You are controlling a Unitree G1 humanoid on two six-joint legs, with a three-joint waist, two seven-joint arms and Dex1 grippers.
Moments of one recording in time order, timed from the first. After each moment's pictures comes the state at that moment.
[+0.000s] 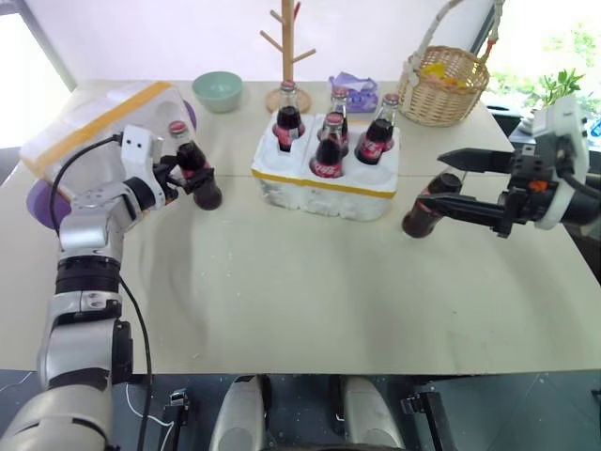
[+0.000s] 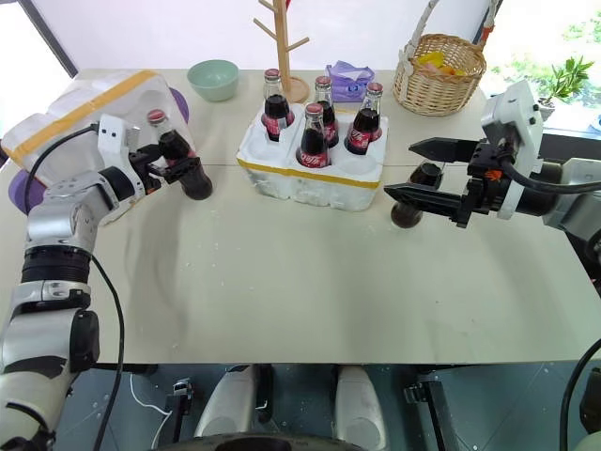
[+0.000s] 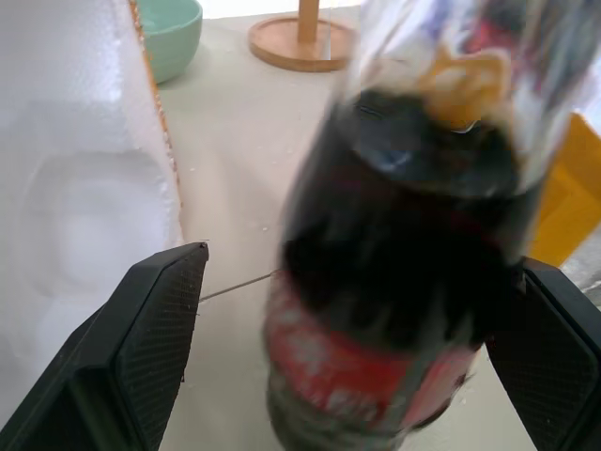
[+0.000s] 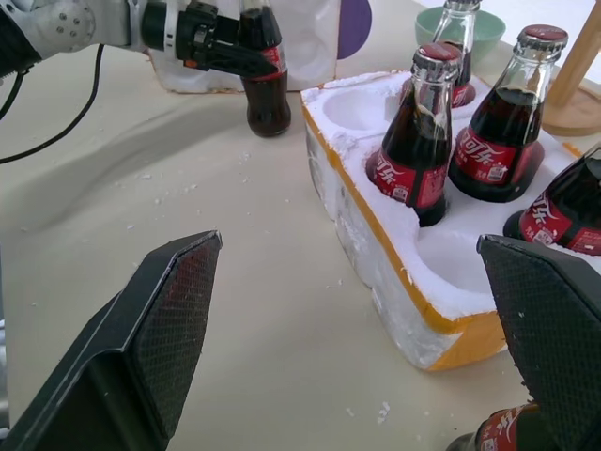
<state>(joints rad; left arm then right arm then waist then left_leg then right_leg) -0.81 0.58 0.17 0.61 -0.28 0.37 -0.73 -0.46 -1.07 -0.32 -0.30 0.87 0.85 0.93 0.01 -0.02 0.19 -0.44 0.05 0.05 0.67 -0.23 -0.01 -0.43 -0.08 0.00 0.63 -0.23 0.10</state>
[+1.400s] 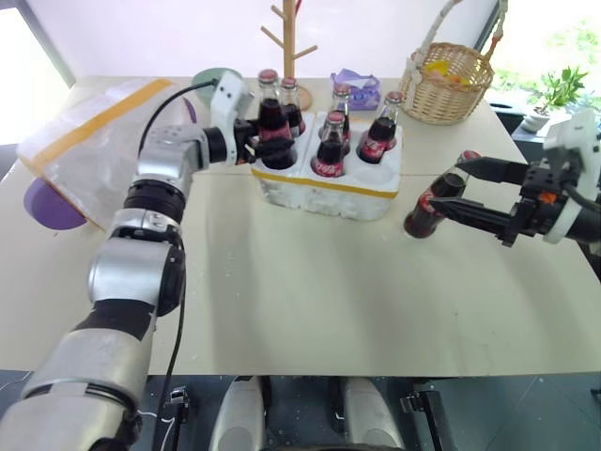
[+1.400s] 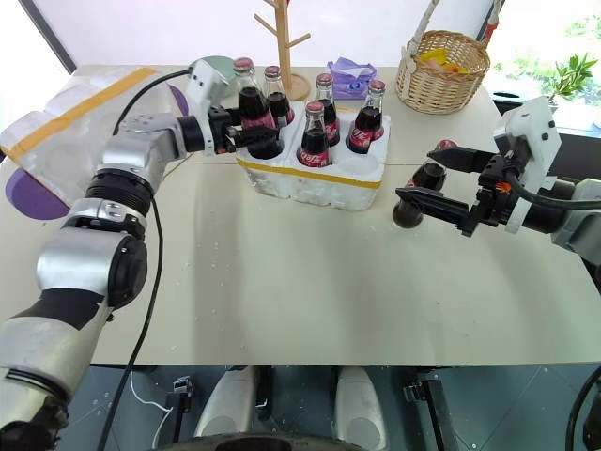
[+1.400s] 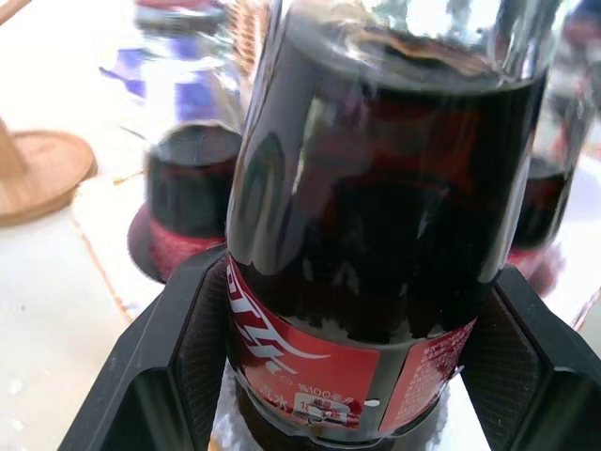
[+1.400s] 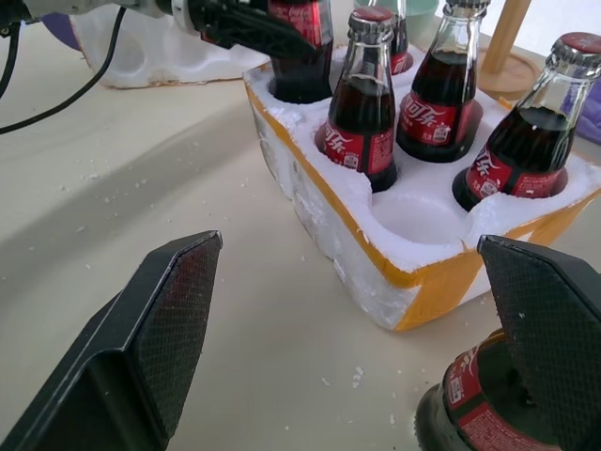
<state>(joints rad) -1.28 0.37 -0.03 1.09 -0.13 0.16 -0.97 -0.33 -1.05 -0.44 -0.40 0.90 0.90 0.79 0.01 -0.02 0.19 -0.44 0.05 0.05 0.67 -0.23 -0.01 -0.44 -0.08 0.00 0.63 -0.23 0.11</state>
